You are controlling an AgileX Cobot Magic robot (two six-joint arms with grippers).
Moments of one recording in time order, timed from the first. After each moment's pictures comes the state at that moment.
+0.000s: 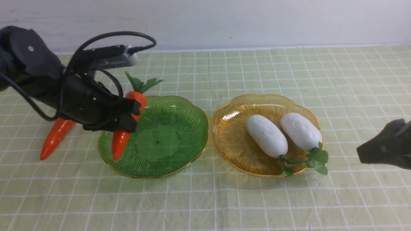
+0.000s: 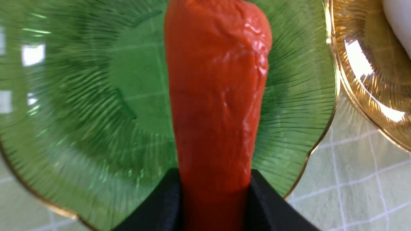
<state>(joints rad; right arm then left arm) 0.10 1.12 -1.00 0.44 1.14 -0.34 -0.13 1.67 -1.23 -0.43 0.80 0.25</state>
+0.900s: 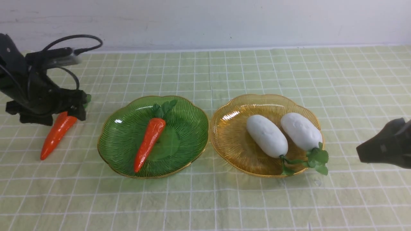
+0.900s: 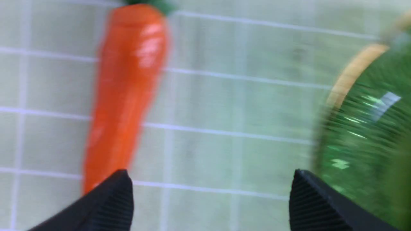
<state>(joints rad) 0.10 1.12 -1.00 0.44 1.14 -0.35 0.17 1.90 -1.40 -0.15 0.71 0.07</state>
